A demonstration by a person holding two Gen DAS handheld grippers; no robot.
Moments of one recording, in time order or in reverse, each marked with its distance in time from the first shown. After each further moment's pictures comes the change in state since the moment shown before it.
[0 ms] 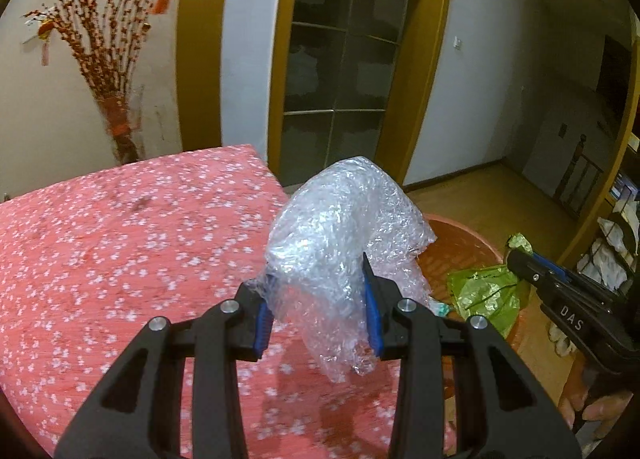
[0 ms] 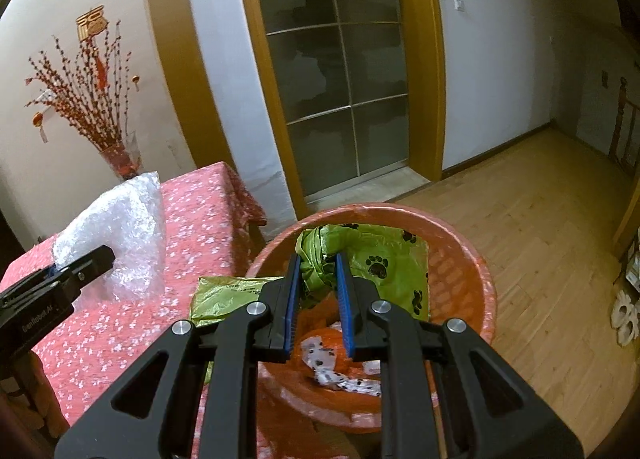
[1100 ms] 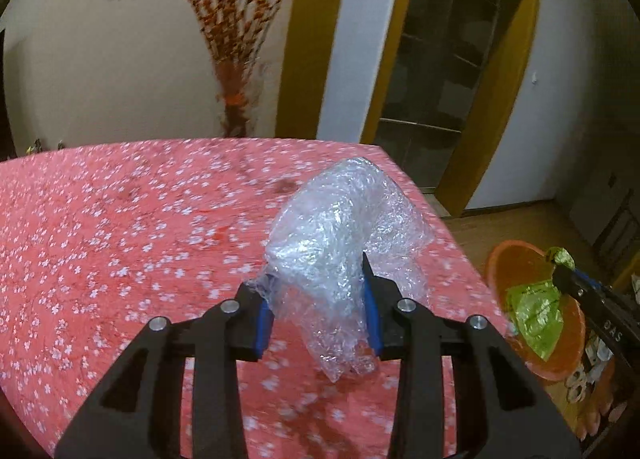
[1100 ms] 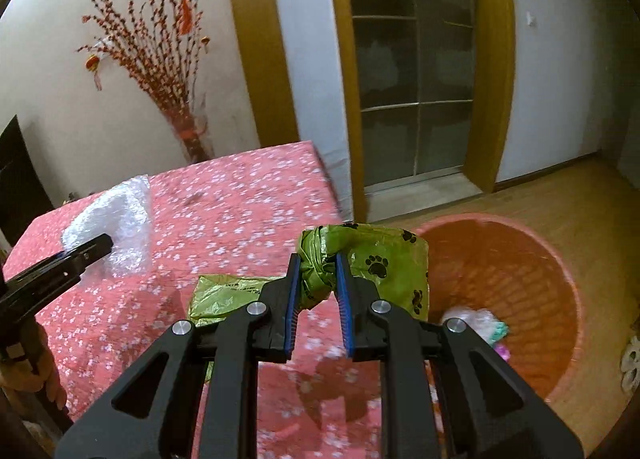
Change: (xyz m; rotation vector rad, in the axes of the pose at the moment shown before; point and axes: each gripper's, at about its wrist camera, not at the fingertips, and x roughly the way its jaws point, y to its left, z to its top) left arm -0.035 0.152 -0.006 -0.172 -0.017 0.184; right arm 0.026 0.111 0.000 -0.149 0.043 0.133
